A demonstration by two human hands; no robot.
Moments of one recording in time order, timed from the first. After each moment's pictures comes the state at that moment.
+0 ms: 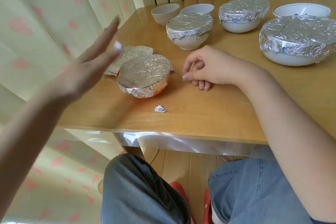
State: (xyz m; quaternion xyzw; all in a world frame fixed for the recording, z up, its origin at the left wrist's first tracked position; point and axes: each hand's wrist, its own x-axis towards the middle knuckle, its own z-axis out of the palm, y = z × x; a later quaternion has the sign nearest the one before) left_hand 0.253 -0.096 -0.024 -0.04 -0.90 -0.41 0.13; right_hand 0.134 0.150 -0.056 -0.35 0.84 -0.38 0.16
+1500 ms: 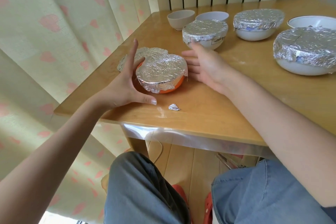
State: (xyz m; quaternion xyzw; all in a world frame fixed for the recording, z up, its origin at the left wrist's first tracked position) left_hand 0.251 -0.104 -0.072 -0.07 -0.89 -0.44 0.07; right_hand 0.142 0.099 -0.055 -0.14 0.65 -0.70 0.25
